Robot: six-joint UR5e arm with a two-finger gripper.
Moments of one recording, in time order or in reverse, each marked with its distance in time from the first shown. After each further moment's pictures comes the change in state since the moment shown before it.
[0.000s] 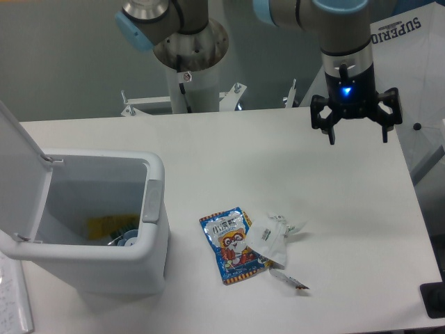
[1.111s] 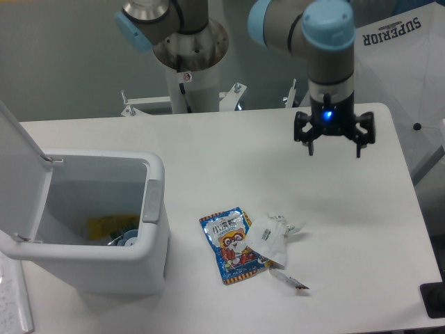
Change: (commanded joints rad) arm -0.046 -0.115 -0.150 0.029 -0.002 0.008
